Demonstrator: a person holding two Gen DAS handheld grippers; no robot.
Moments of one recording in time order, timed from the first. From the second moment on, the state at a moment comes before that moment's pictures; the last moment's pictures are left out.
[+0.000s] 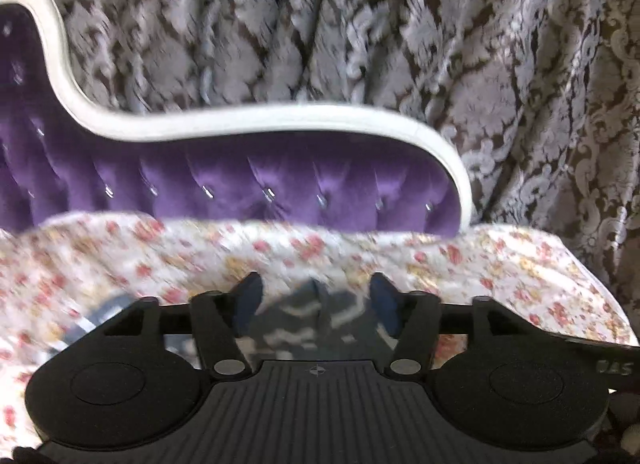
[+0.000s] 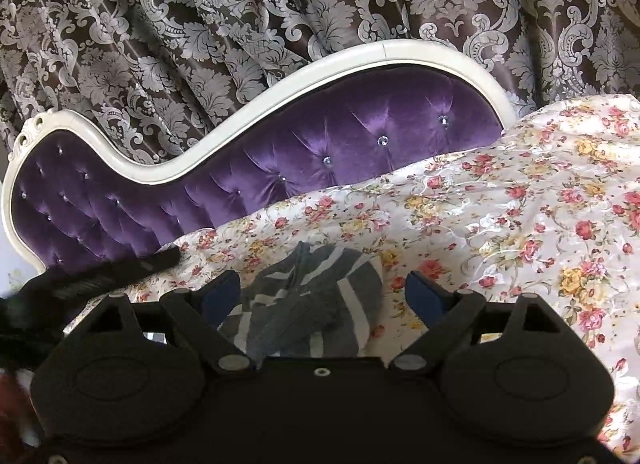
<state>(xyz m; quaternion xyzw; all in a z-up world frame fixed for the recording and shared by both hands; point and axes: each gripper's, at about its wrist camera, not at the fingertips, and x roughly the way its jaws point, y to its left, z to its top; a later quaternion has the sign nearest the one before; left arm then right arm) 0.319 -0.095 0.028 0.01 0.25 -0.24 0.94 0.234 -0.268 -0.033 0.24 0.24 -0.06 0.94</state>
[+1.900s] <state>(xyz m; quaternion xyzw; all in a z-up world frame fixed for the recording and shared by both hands) 0.262 0.065 -0.079 0.01 0.42 -0.13 0.90 0.253 -0.221 -0.075 0.14 0.25 -0.04 0.96</state>
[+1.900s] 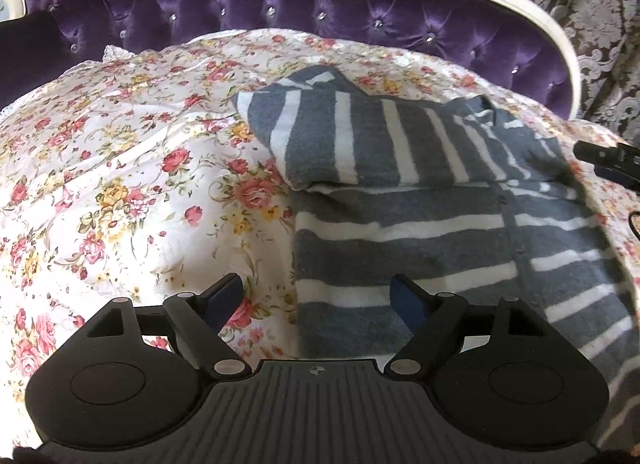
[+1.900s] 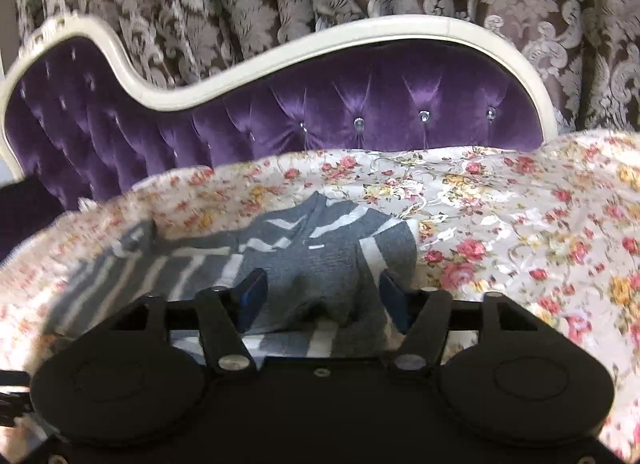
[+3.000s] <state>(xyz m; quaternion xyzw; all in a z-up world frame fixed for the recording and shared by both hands) 0.098 0.070 -0.084 -0.01 0.45 -0.16 0.88 0.061 -0.202 -0.102 0.24 0.39 -0.04 0.89</state>
